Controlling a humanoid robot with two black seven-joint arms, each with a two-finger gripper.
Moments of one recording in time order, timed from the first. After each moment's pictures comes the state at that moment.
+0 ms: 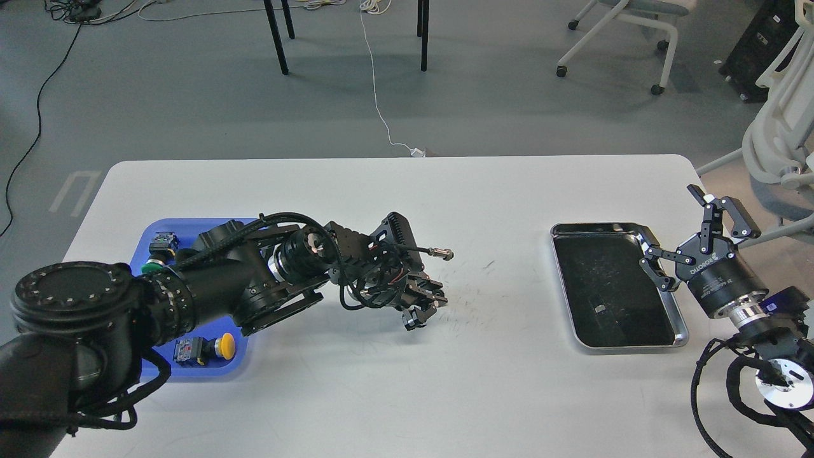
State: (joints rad) left arm -1.02 -0.02 0.00 -0.68 2.18 -0.20 -0.49; right arm 0.24 -0.56 0.87 0.95 -0.20 0.49 0.49
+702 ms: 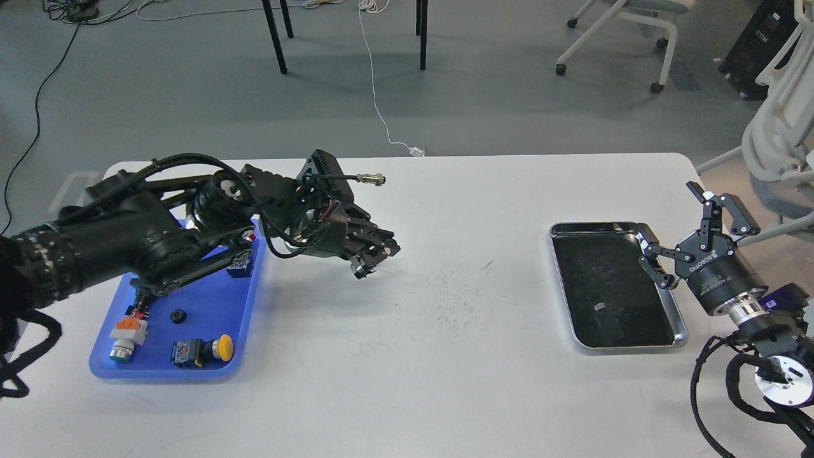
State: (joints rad) left arm -1.13 0.46 -0.01 -1.04 1.97 -0.22 -0.49; right arm 0.25 -0.57 0.87 0.95 -0.20 0.49 0.49
